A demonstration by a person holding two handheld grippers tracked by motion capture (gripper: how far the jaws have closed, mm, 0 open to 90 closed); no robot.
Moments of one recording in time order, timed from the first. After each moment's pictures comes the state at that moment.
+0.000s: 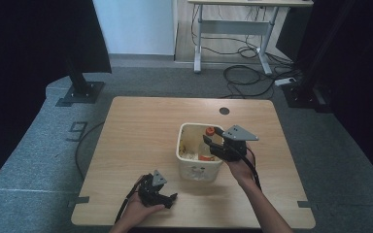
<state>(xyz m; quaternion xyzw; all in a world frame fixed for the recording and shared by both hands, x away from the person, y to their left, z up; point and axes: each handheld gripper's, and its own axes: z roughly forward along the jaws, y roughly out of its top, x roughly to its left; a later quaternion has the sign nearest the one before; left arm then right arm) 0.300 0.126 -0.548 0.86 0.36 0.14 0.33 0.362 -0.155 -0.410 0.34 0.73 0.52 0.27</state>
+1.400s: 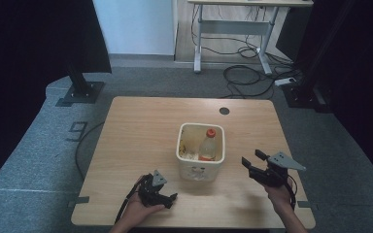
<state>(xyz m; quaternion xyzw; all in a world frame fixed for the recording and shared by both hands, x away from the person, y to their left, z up) 0.300 0.126 -0.548 0.86 0.36 0.14 0.33 0.310 -0.275 -0.469 0.42 0.69 0.52 0.28</state>
